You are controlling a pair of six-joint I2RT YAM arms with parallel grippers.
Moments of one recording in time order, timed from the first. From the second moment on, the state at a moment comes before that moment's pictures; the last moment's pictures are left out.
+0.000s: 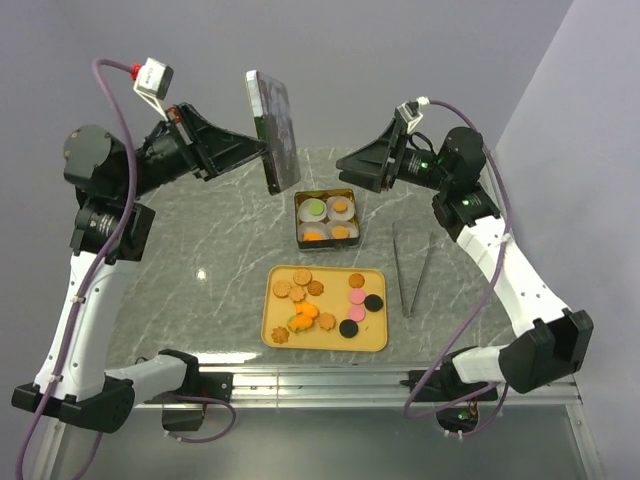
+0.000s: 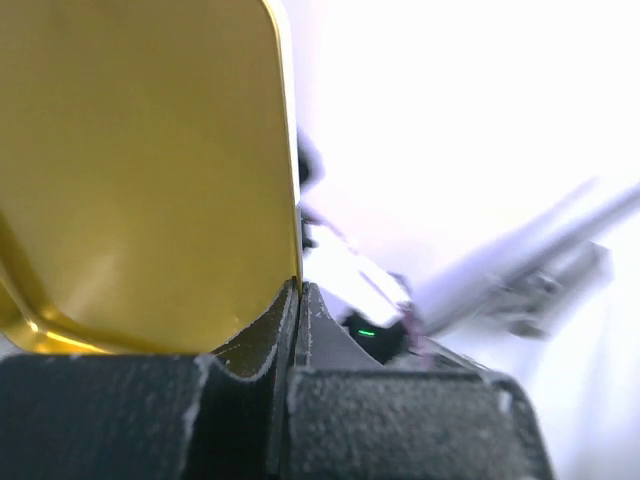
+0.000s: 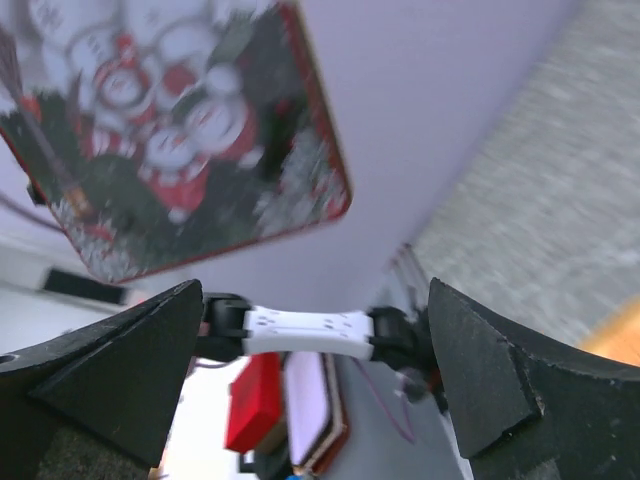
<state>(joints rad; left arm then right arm) -0.27 1.14 1.61 -0.12 0.83 -1.07 0.32 1.32 1.32 0.08 -0.91 1.13</state>
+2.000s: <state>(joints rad) -0.27 1.00 1.14 0.77 0.87 -1.72 0.47 1.31 1.55 0.42 -0.93 1.46</state>
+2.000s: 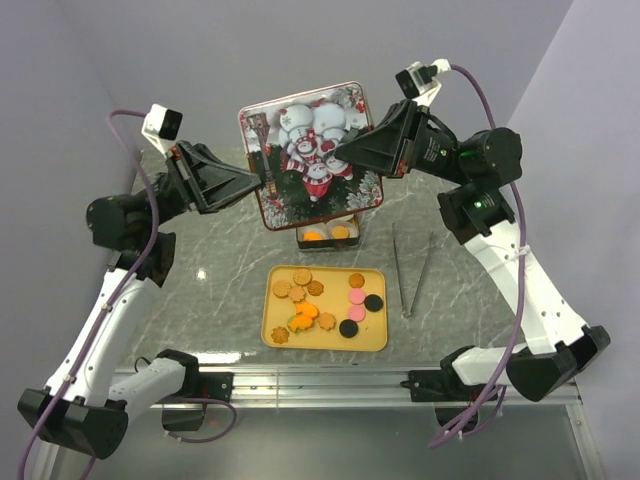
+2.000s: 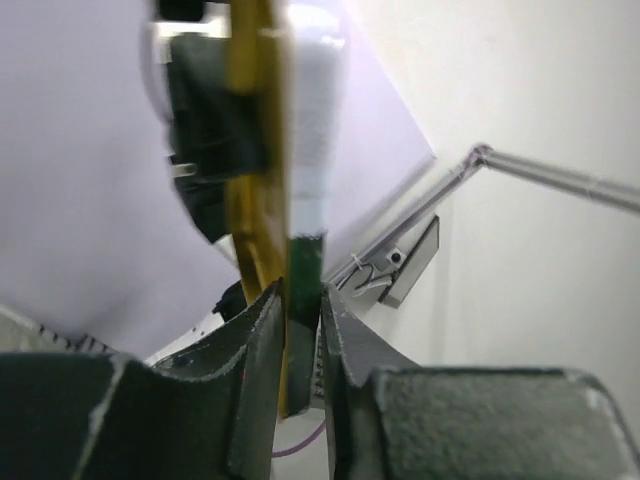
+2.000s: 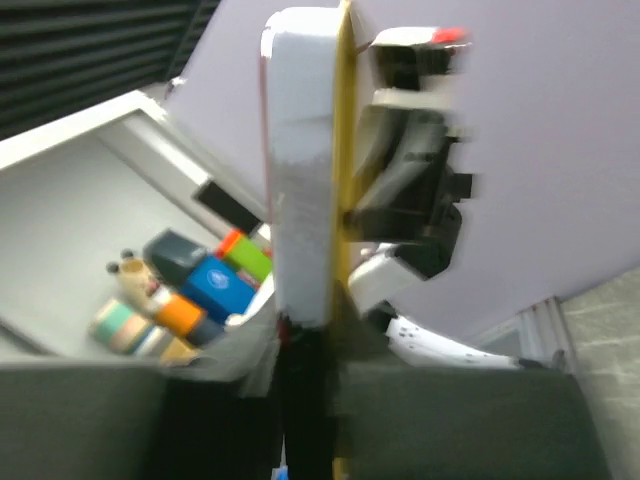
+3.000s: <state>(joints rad) -0.24 1.01 1.09 0.10 0.79 -1.27 0.26 1.18 1.45 -0.20 -0.80 1.01</state>
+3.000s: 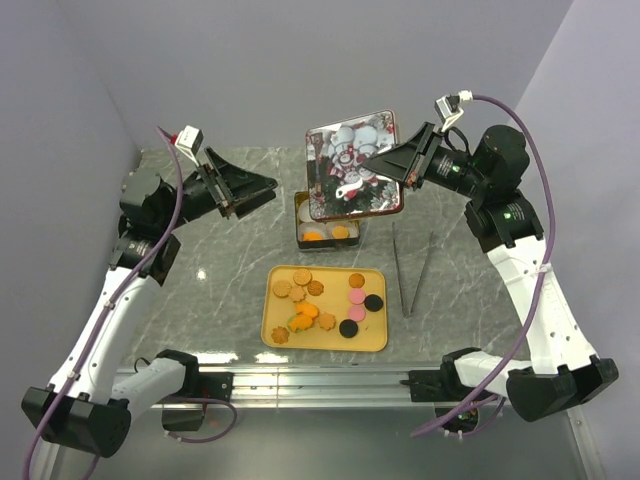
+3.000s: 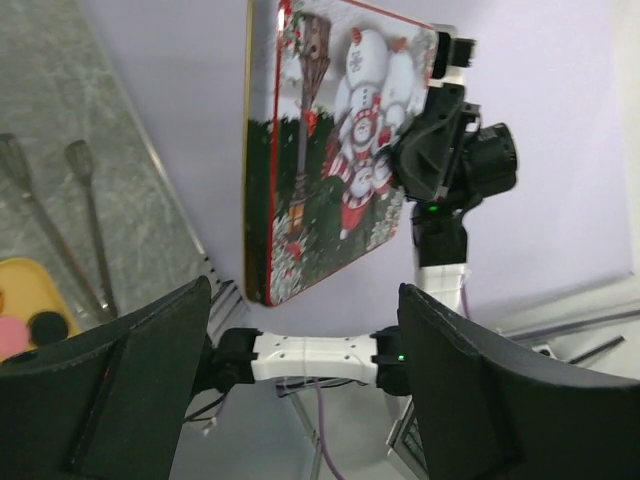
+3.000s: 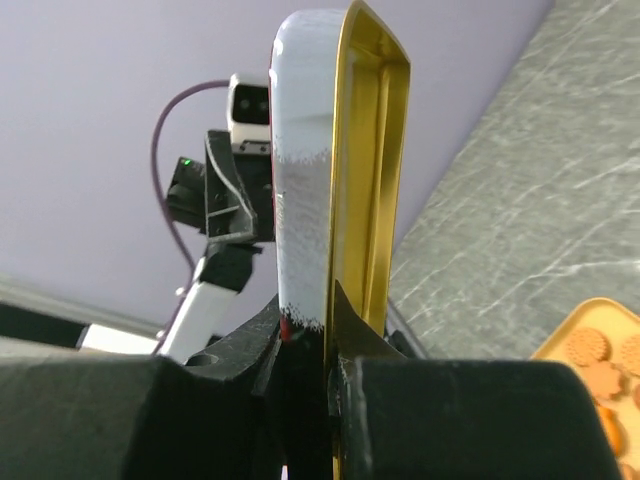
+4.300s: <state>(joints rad) -0.27 1.53 1.20 -0.31 0.39 -0.78 0.24 1.87 1.32 0.27 -0.81 1.14</state>
